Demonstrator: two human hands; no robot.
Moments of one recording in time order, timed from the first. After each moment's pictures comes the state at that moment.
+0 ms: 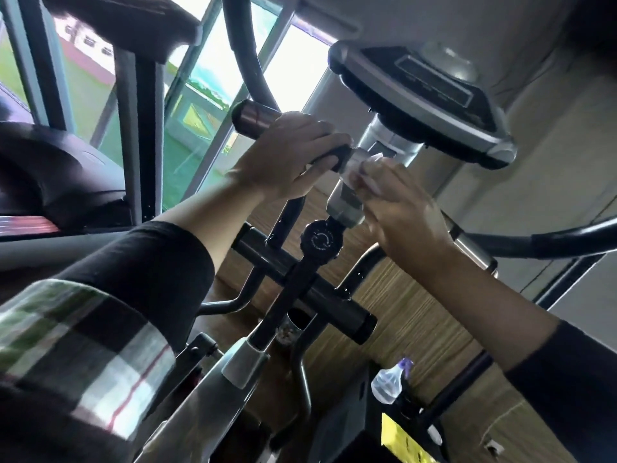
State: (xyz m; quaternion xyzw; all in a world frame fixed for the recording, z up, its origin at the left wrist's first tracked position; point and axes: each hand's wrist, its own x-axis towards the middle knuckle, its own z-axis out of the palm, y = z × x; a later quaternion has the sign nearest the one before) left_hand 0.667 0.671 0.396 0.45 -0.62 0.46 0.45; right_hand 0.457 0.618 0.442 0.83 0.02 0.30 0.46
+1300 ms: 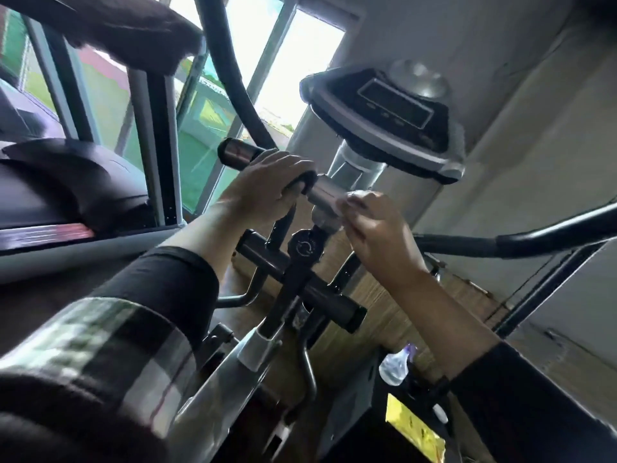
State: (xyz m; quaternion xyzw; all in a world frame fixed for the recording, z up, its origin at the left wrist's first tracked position) left_hand 0.643 0.700 0.407 0.55 -0.62 0.30 0.47; right_hand 0.426 0.629 0.456 0.89 -0.02 0.37 0.27
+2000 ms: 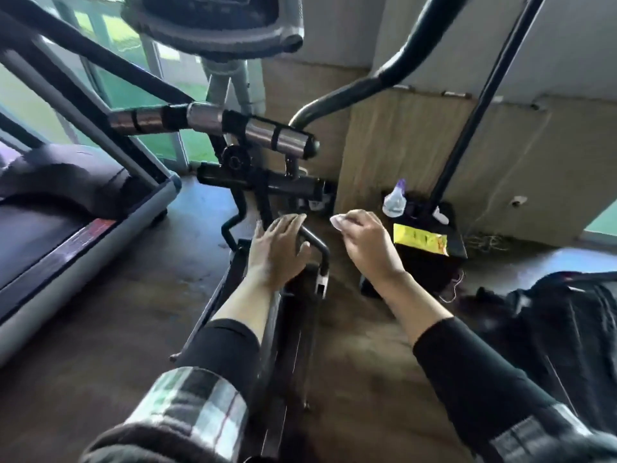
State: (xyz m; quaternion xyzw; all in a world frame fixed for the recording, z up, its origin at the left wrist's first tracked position) left_hand 0.400 0.760 0.329 0.73 -0.64 0.02 0.23; right_hand 0.230 0.696 0.348 0.86 -0.34 0.39 0.00
